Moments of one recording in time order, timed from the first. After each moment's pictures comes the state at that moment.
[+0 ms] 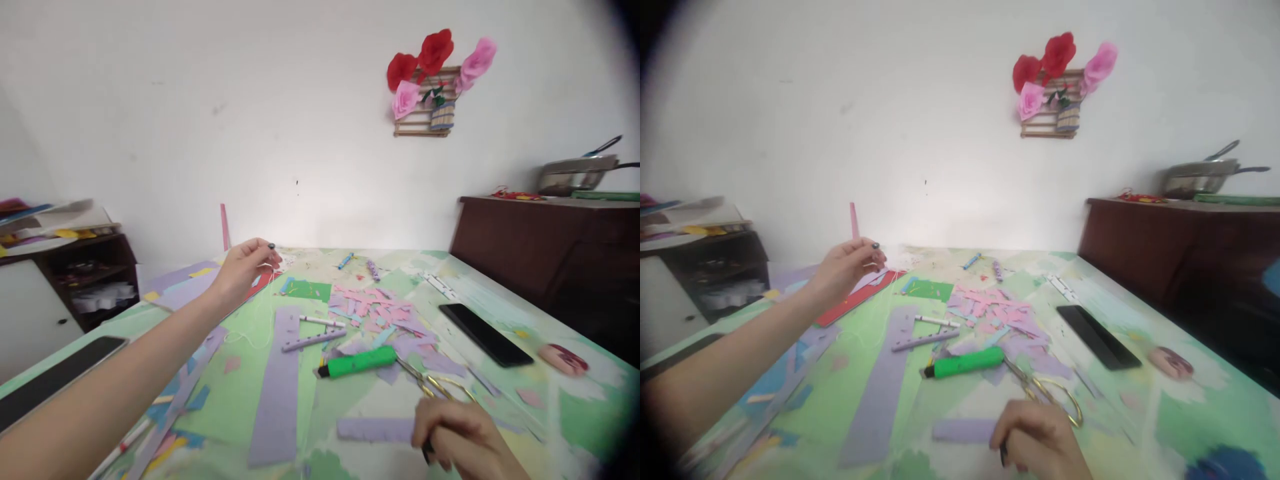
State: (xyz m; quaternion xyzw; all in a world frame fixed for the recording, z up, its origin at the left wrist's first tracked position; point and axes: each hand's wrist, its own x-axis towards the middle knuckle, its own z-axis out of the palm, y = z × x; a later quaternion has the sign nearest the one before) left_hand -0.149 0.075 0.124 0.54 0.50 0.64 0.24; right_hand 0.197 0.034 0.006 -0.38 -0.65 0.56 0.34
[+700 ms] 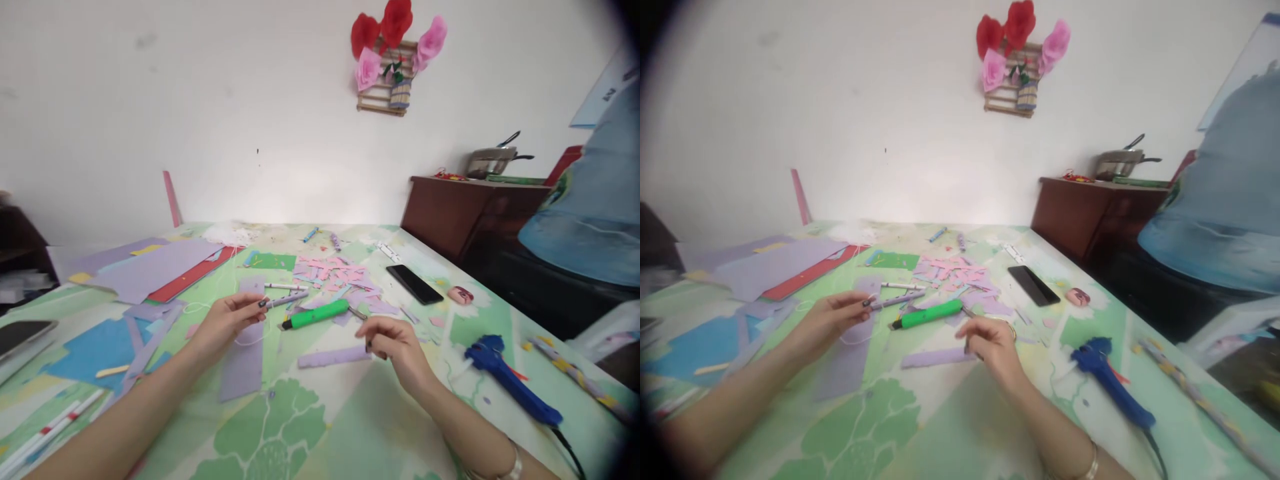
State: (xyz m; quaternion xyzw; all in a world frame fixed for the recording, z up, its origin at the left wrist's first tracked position) left_hand -0.098 0.018 0.008 0.42 0.53 0.57 0.47; right_hand 0.201 0.035 0.008 -0.40 -0.60 0.53 0.44
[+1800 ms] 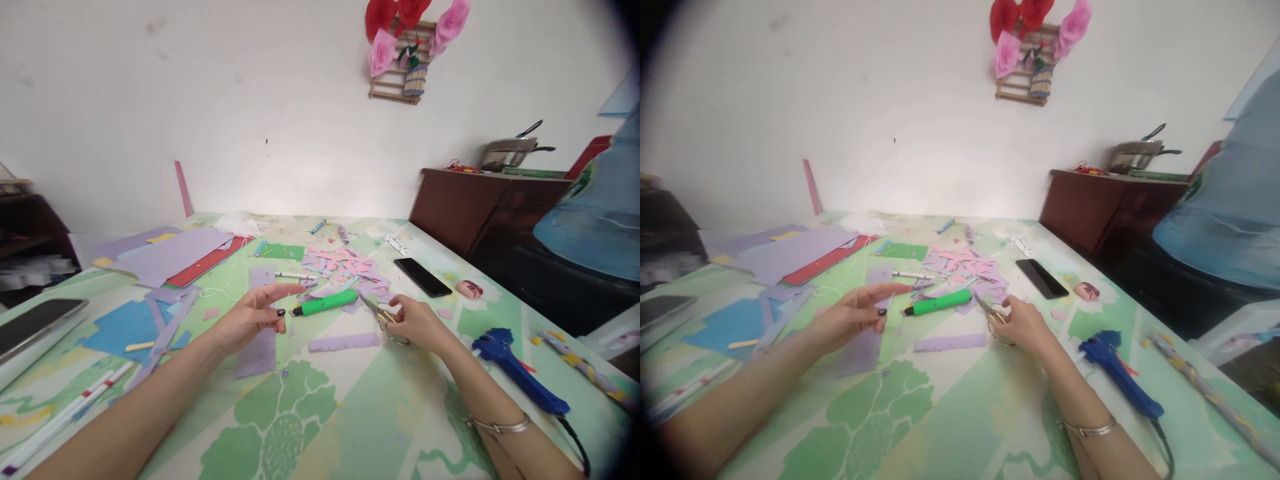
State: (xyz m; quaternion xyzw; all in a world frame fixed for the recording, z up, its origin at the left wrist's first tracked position) left_hand -0.086 -0.001 0.021 0.55 0.41 0.45 0.57; right_hand 0.237 0.074 0.006 -0.61 -0.75 0.19 0.15
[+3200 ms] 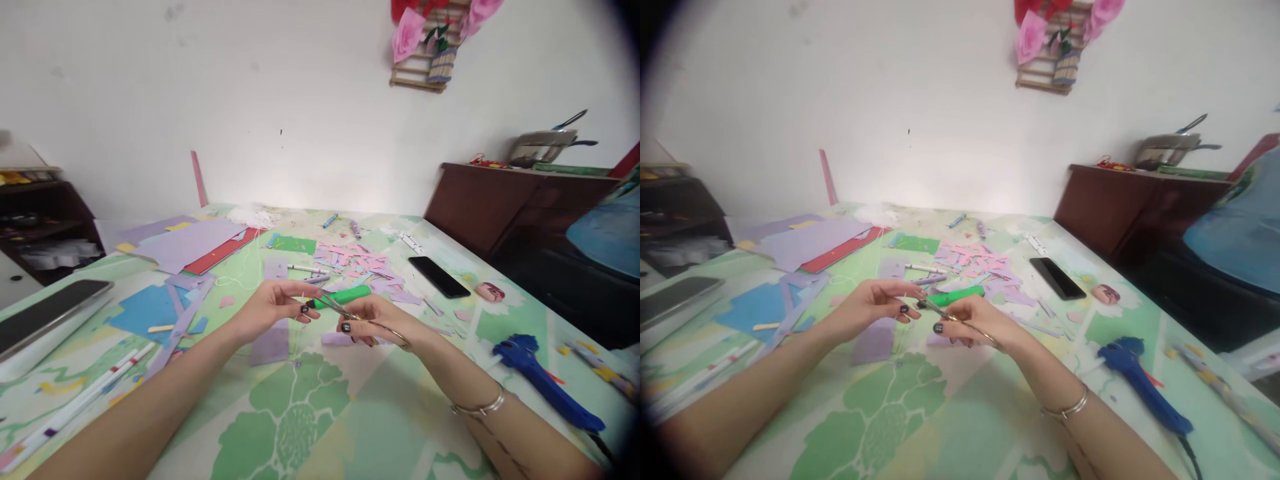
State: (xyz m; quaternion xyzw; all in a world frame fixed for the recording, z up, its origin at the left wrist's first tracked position) left_hand -0.078 -0.003 0.023 0.59 0.40 0.45 0.53; right_hand 0.161 0.054 0.036 -0.25 -0.78 0.55 0.11
